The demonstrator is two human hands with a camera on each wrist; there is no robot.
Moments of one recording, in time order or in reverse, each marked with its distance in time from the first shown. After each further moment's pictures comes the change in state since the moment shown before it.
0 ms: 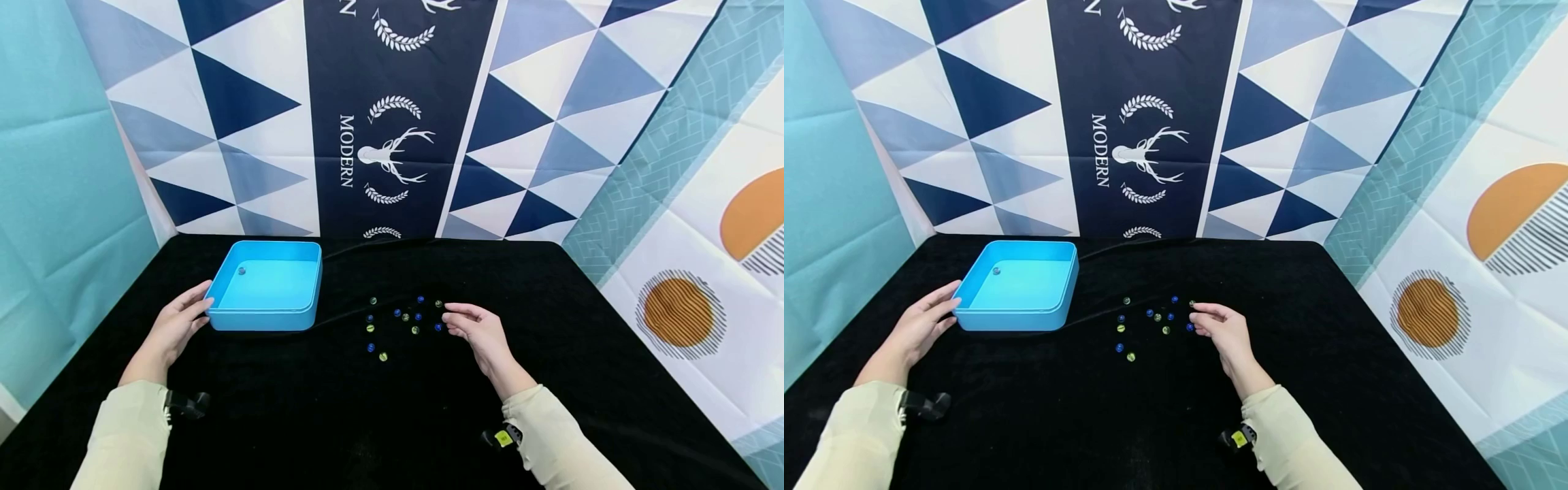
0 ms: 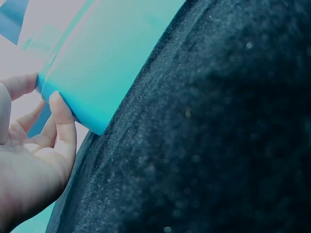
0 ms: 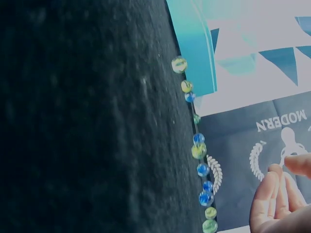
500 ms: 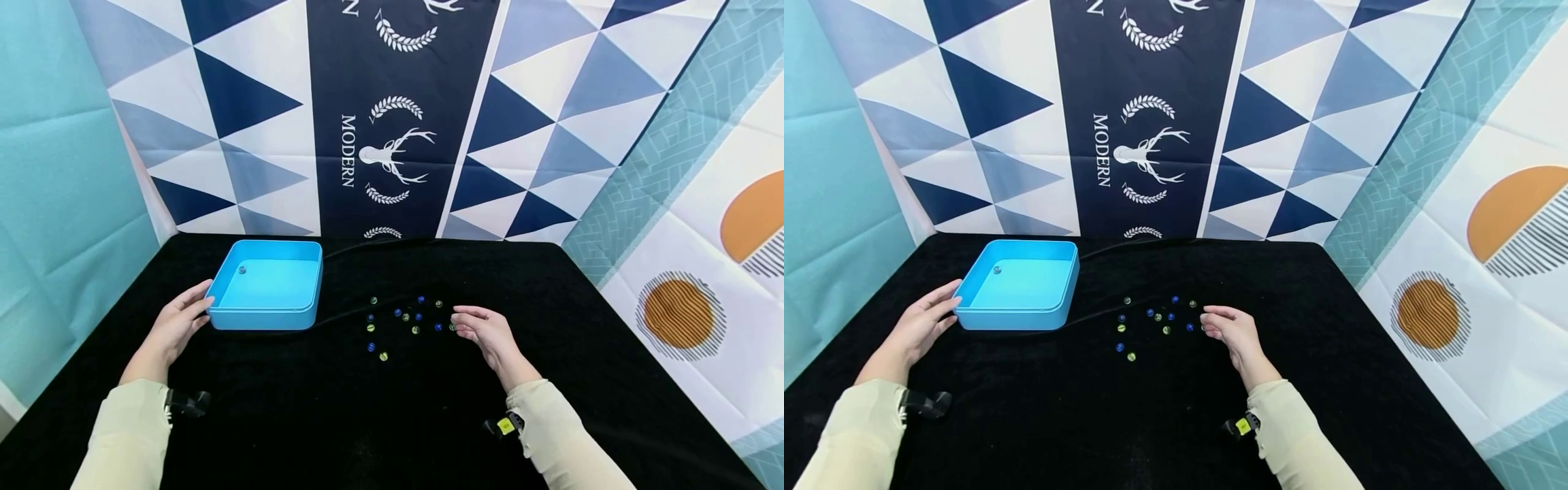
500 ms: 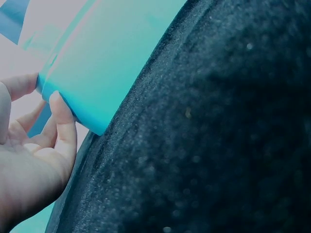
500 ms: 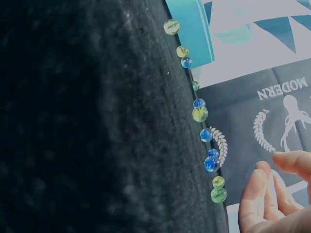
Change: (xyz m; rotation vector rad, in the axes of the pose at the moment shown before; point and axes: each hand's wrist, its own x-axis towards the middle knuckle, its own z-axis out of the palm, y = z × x) left_hand 0.000 0.001 0.001 0.010 0.011 -0.011; right_hand 0.012 0.002 -0.019 0.001 -0.001 0.117
